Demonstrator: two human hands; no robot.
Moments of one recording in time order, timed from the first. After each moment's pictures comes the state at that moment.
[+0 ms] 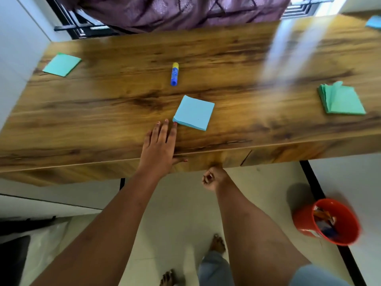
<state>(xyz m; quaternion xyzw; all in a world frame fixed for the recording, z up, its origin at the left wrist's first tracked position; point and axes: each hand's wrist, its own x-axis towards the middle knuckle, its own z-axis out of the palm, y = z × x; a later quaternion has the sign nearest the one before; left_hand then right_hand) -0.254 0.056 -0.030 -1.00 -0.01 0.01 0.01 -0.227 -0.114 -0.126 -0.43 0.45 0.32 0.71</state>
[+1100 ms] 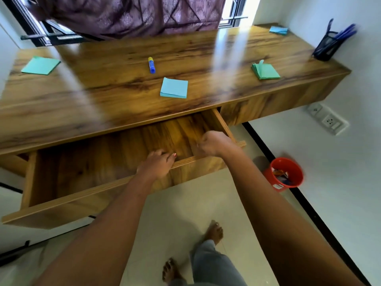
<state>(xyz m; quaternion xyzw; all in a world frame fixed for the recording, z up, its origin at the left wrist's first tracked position) -0.400 0.069 -0.053 -0.96 0.03 0.20 -0.20 -0.387 -0.125 0.041 -0.95 0.04 0.21 0.23</state>
